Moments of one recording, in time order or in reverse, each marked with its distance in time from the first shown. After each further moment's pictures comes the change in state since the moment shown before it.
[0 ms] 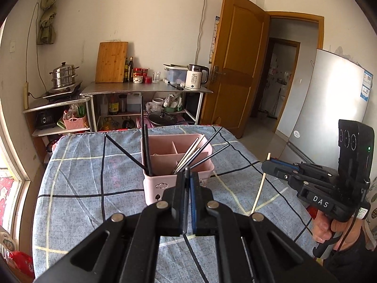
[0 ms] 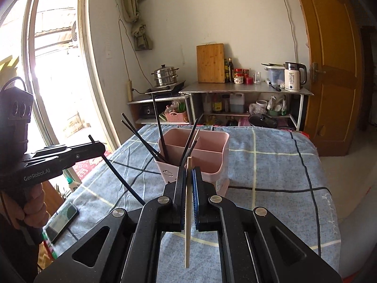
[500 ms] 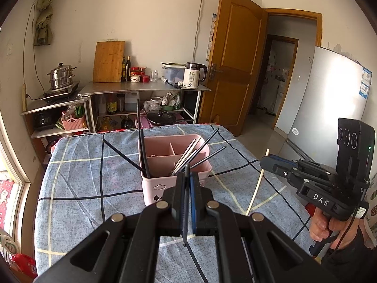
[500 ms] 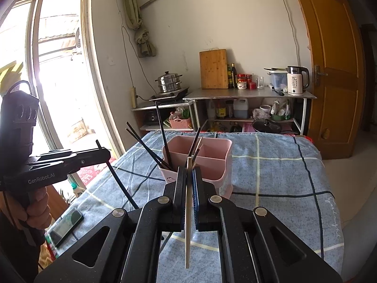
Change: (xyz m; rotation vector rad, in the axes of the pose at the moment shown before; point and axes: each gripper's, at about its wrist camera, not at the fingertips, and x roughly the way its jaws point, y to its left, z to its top) left arm -0.002 -0.008 0.008 0.017 0.014 -0.004; right arm -0.004 -0.005 0.002 0.007 -0.044 0.036
